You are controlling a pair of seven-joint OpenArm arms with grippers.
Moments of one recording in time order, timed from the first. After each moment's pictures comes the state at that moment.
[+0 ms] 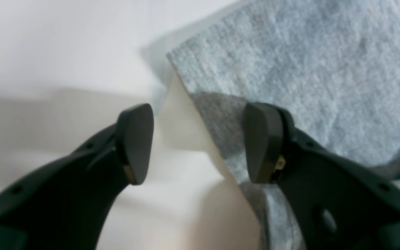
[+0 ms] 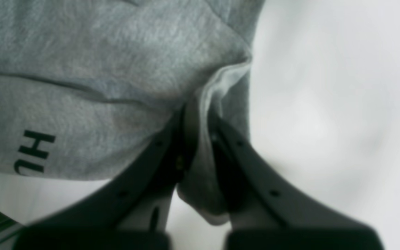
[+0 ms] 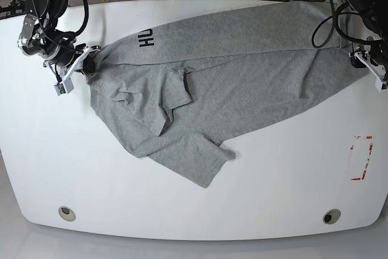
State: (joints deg) left arm -2.3 -20.7 -46.5 75.9 -9.9 -42.8 64.1; right arm -11.4 20.5 25.2 92.3 36.5 34.1 -62.9
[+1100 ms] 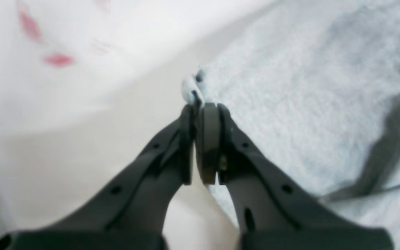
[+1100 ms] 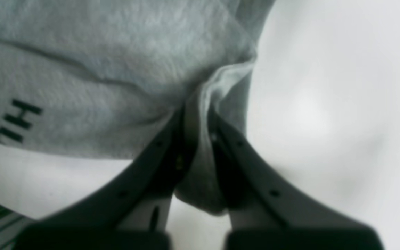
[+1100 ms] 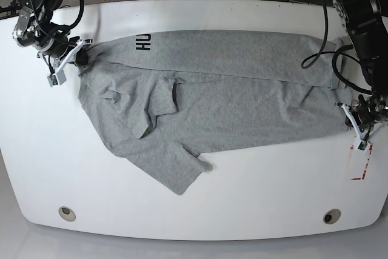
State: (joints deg) left arm -22.7 -28.1 -19.5 61.4 -2.4 -43.0 47.5; right arm -15.0 20.7 28.8 92.3 36.6 34.1 -63.1
